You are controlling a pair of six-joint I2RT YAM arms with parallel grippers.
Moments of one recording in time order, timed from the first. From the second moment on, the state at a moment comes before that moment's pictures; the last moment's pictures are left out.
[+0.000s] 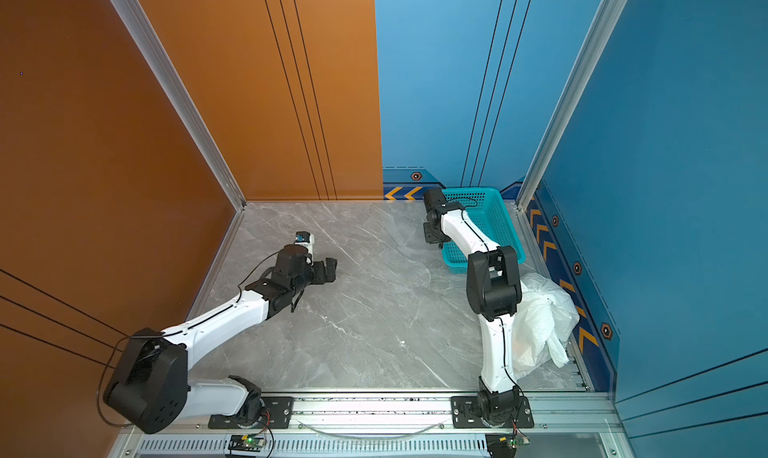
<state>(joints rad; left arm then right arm) -0.43 1.35 0.77 -0.03 -0.15 -0.37 0.22 2.16 1.85 -0.84 0.25 0.11</state>
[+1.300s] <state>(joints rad) -0.45 1.36 0.78 -0.03 -0.14 -0.37 0.06 1.45 1.50 -0.96 0.20 0.25</state>
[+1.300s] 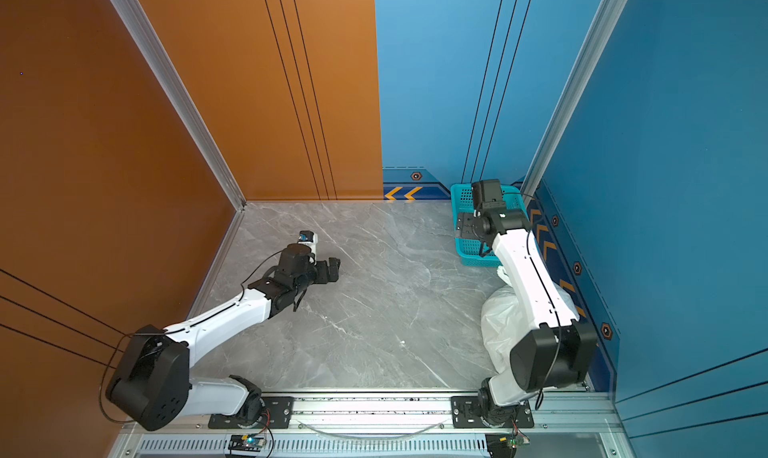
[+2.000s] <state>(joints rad) -0.50 1.38 0.82 -0.03 -0.14 -0.38 -0.47 1.15 1.10 -1.14 0.11 0.39</state>
